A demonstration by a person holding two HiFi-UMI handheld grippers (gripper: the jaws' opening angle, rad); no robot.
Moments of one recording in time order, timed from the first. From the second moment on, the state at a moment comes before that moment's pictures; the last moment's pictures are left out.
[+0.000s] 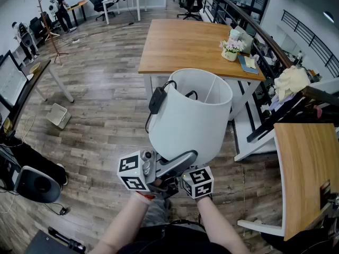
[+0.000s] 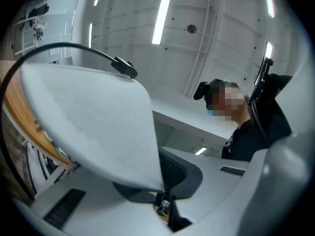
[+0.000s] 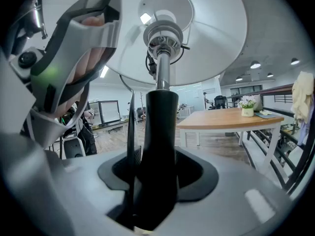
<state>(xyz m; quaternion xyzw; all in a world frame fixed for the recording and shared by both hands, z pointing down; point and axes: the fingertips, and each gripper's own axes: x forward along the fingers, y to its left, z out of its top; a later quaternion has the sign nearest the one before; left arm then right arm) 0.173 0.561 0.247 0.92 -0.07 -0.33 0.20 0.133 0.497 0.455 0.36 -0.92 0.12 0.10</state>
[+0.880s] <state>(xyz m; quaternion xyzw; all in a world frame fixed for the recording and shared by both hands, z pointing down) 0.082 0.374 0.239 0.93 -0.01 -0.31 0.18 0.047 0.293 0.442 0.41 -0.90 0.11 0.07</state>
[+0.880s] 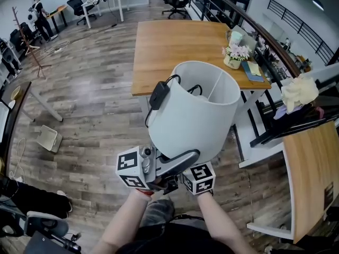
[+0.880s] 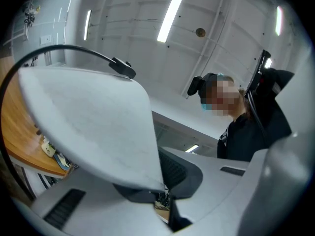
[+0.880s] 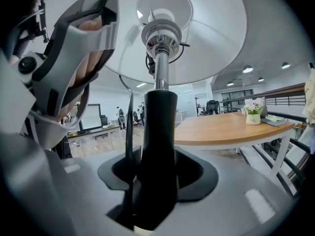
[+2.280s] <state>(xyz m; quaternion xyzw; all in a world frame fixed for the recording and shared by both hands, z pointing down) 0.006 0.127 0.256 0.92 -0.06 -0.33 0.19 -0.033 0.061 0.458 0.35 -0.92 0.13 0.09</state>
